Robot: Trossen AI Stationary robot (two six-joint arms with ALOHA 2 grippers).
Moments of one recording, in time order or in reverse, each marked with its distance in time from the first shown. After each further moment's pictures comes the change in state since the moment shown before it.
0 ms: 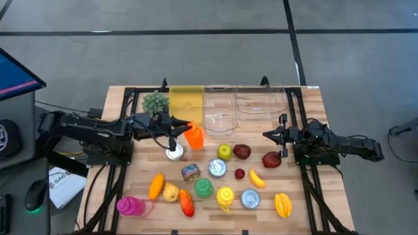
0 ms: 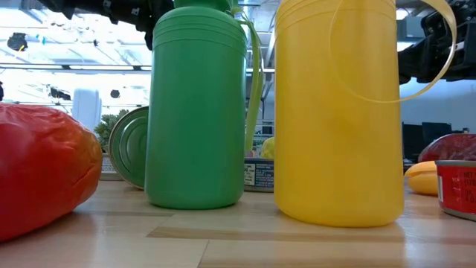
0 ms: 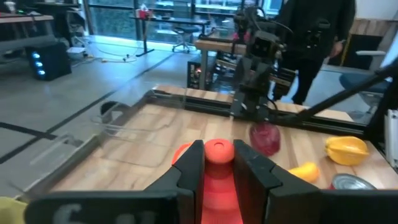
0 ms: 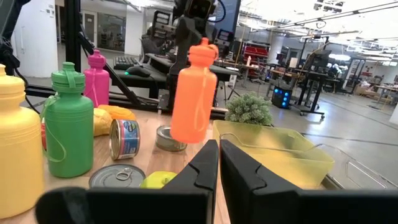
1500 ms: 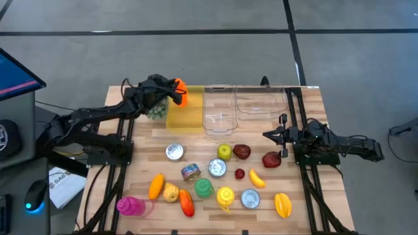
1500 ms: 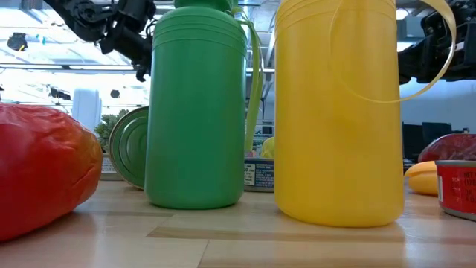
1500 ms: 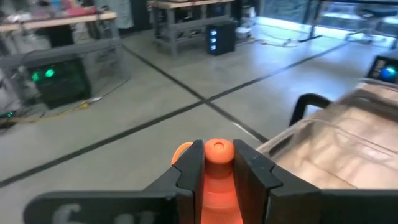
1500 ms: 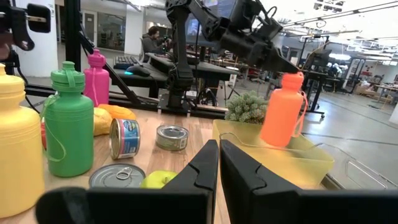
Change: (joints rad) left arm 0.596 0.208 0.070 0.039 -0.106 0.025; right arm 0.000 0.000 0.000 -0.002 0.000 0.000
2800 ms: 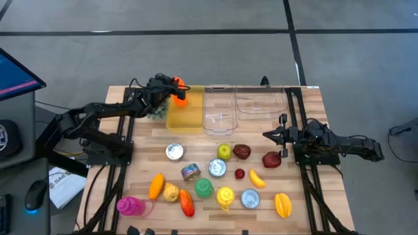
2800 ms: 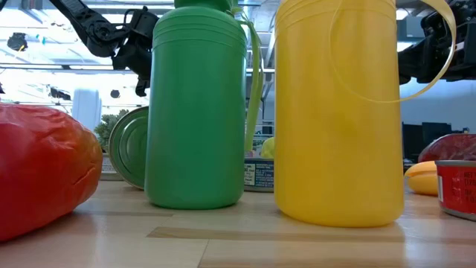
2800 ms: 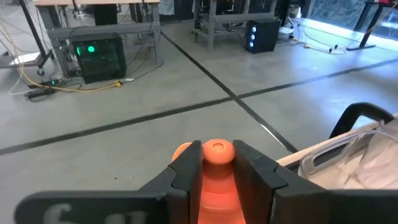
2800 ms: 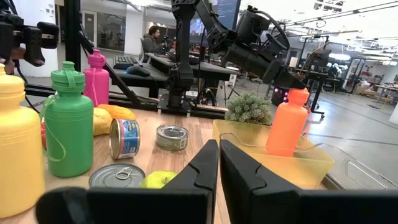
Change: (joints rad) left arm 0.019 0.156 -0.002 0.120 -0.142 -0.119; right arm 0.000 0.000 0.000 0.000 0.000 0.000
